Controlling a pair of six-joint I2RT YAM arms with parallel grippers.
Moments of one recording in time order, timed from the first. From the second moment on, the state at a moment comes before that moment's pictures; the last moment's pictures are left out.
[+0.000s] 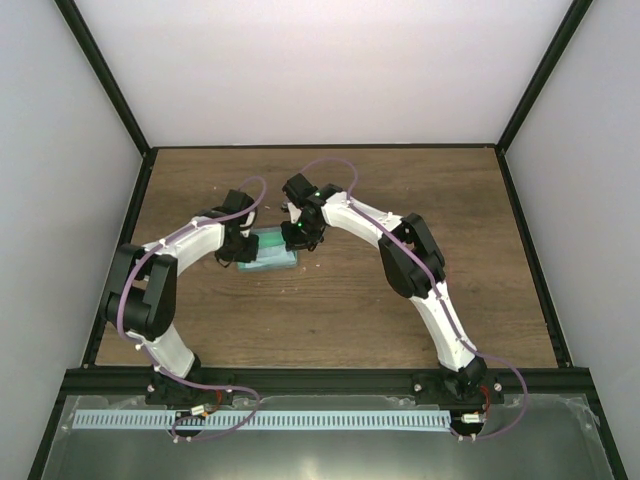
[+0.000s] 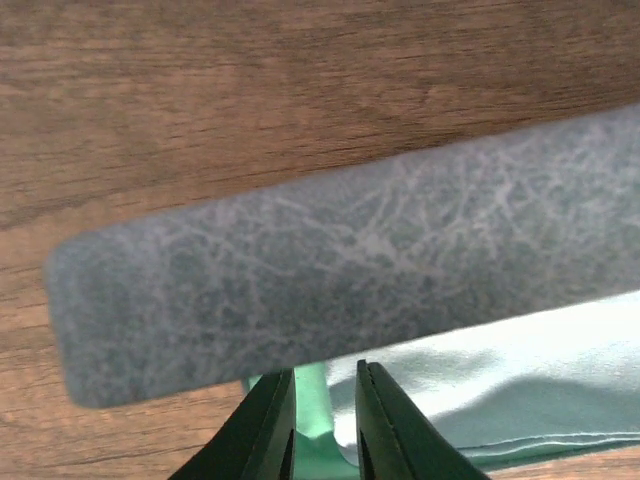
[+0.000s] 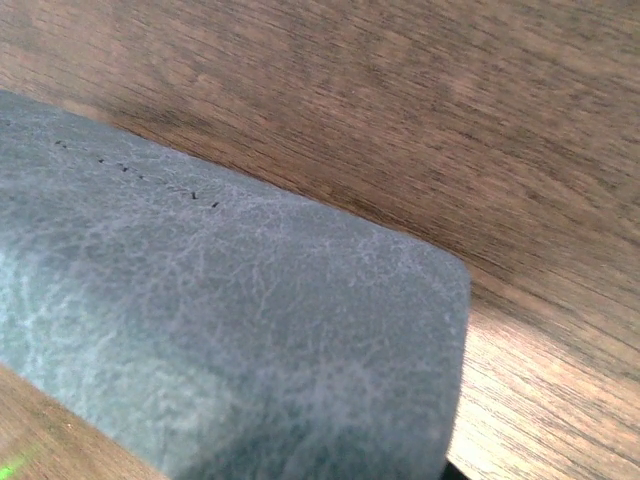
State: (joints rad) left arm -0.31 1.69 1.06 -0.67 -0.04 -0.21; right arm 0.74 2.32 1.94 -0.85 -0.33 0.41
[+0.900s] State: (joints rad) left arm -0.31 1.63 1.04 -0.58 0.06 -0.33; right arm 0.77 2.09 1.71 -0.78 -0.18 0.40
